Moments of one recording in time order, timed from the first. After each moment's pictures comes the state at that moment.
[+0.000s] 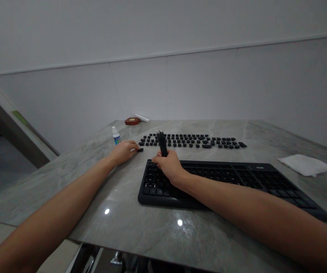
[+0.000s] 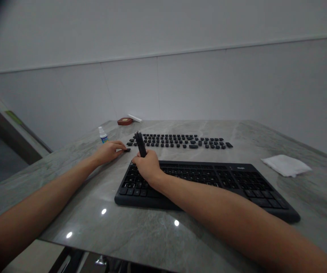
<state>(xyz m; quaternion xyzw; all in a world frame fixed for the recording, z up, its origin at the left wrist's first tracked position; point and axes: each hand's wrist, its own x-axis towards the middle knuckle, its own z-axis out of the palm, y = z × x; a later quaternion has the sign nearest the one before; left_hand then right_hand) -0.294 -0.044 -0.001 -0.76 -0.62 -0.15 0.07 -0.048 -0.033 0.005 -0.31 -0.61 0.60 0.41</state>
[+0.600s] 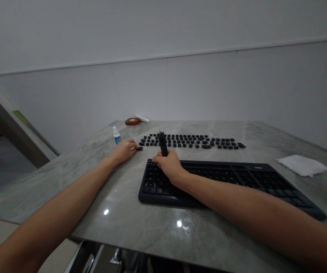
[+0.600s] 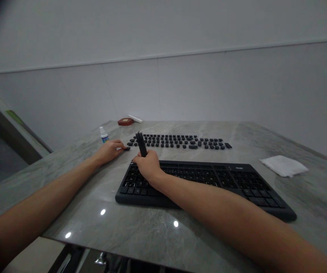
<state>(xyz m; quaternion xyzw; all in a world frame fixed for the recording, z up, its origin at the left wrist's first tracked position) -0.294 -0.041 -0.007 -0.73 -0.65 -0.18 0.08 -0.049 -0.033 0.004 -0.32 -0.62 0.59 0.41</state>
